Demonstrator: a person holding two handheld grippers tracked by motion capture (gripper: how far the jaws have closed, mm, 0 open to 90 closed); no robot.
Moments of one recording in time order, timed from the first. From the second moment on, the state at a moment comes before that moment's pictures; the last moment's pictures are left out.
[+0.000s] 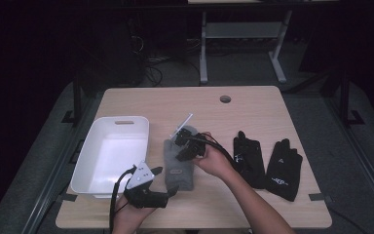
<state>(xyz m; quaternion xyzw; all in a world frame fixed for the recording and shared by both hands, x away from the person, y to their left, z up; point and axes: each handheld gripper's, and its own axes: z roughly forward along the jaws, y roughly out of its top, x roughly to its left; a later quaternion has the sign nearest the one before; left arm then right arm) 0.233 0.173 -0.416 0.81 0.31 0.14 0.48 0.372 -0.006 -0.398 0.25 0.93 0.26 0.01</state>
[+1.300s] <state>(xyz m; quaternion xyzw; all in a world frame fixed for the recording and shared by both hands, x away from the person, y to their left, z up) 0.236 0.163 -0.416 0.82 0.30 0.13 0.48 0.457 -0.049 -0.431 0.44 0.85 0.29 -0.04</state>
